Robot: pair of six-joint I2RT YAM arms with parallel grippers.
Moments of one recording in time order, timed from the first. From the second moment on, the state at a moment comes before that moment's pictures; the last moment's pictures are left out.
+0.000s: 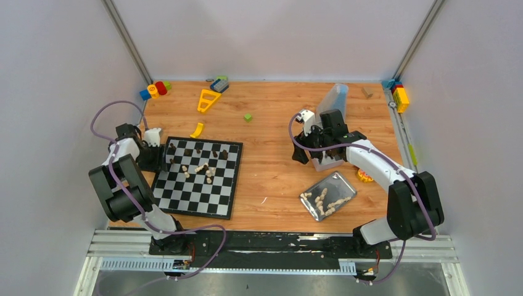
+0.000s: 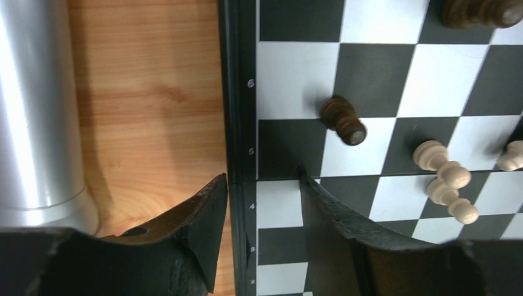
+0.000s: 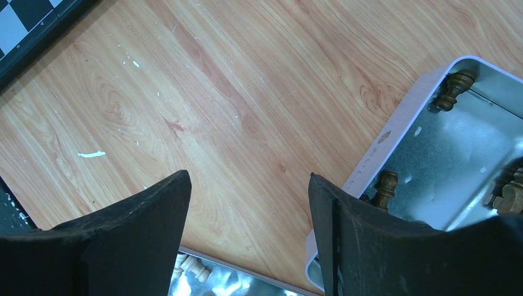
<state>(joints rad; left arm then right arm) 0.49 1.57 0.96 -0.66 0.27 0.52 0.38 1.46 0.98 -0.35 -0.45 -0.24</state>
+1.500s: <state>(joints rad) -0.10 1.55 0.94 -0.65 0.49 0.29 0.38 1.51 0.97 -0.35 -0.44 -0.27</state>
